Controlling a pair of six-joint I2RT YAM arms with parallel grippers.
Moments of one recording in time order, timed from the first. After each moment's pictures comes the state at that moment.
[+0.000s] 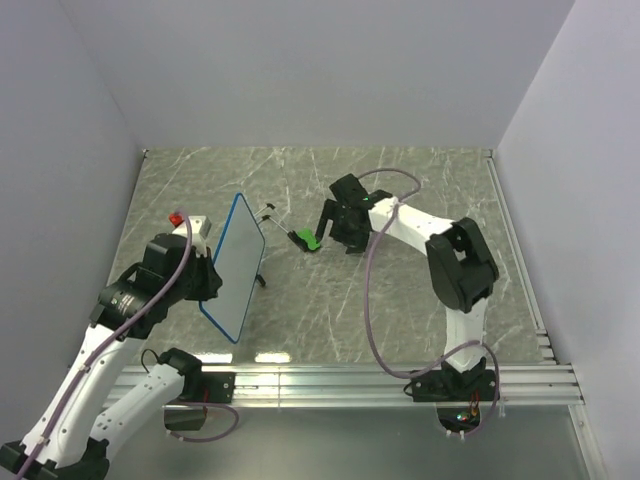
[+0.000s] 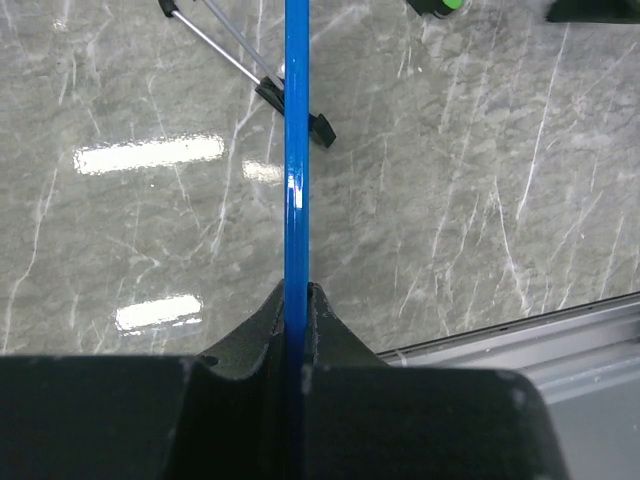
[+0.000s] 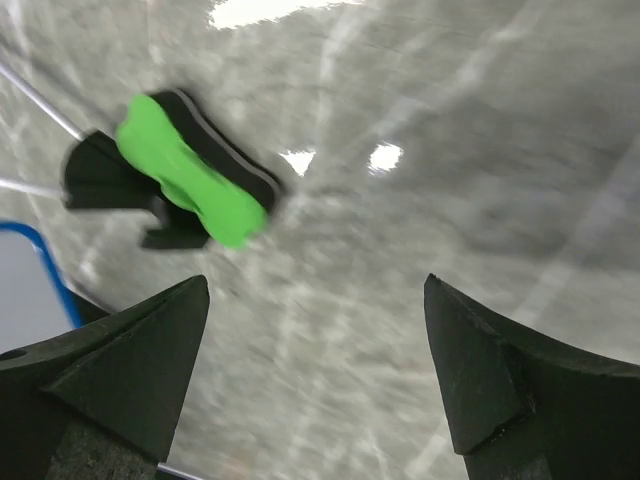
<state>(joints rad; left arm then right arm) -0.41 0.70 0.96 -1.00 -0.04 -0.37 0.59 1.99 1.46 -0.56 -0.03 0.86</state>
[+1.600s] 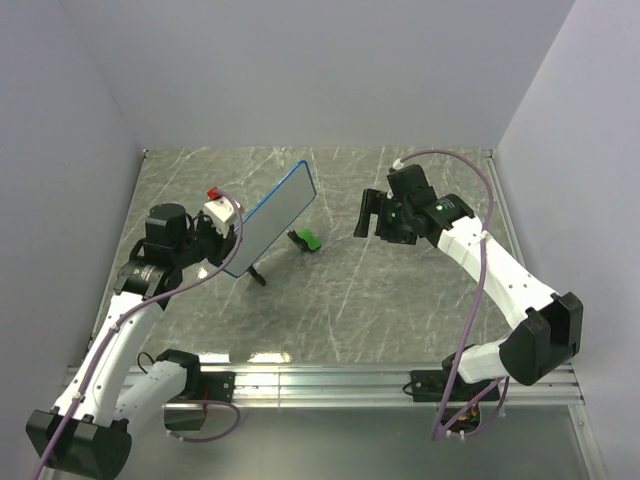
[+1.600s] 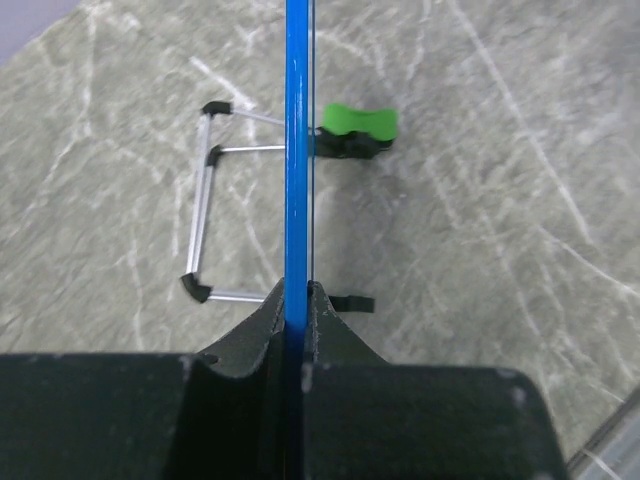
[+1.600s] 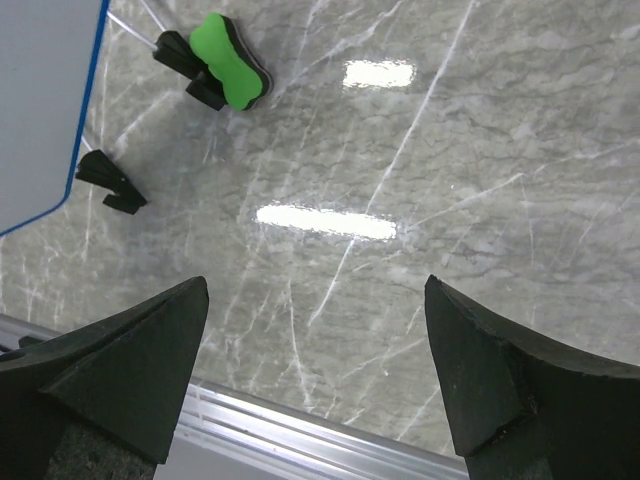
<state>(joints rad) -0.22 0.87 0.87 -0.47 0.41 0.32 0.49 1.38 1.29 -0.79 -0.03 0.56</state>
